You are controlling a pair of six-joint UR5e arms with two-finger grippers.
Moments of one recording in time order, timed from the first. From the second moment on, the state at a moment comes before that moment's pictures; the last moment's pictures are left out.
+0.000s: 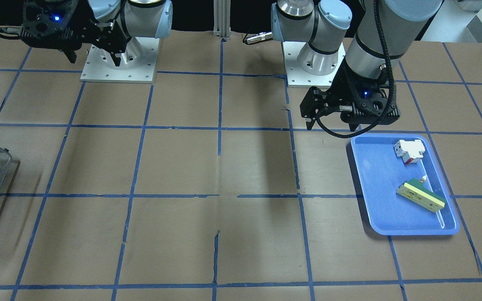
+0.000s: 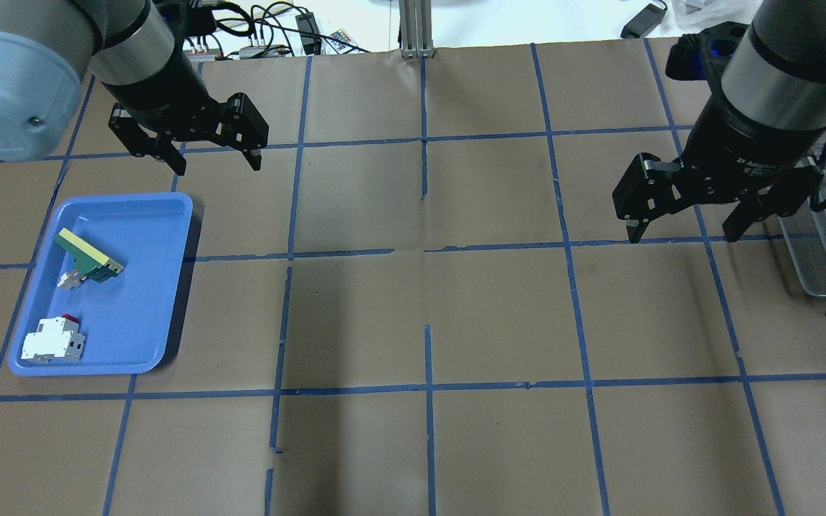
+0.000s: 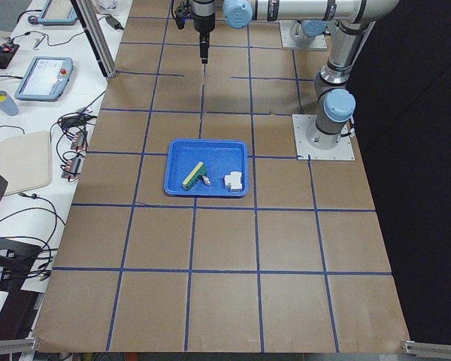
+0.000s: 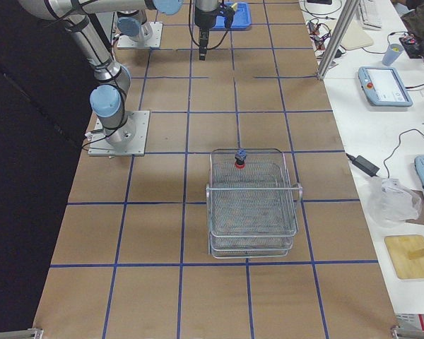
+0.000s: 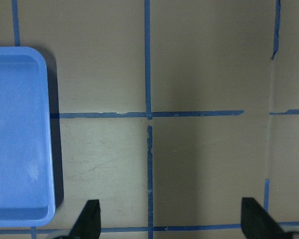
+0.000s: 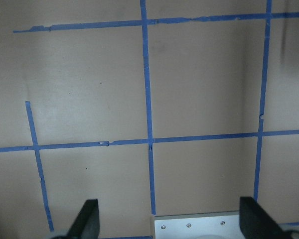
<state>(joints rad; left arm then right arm) -1.58 -1.64 -1.56 -1.50 1.54 -0.01 1.54 -1.76 1.66 -1.37 -1.57 0.03</state>
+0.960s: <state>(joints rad) -1.58 -1.64 -1.55 -1.50 1.54 -0.01 1.55 -1.77 1.68 -1.37 -1.55 0.12</state>
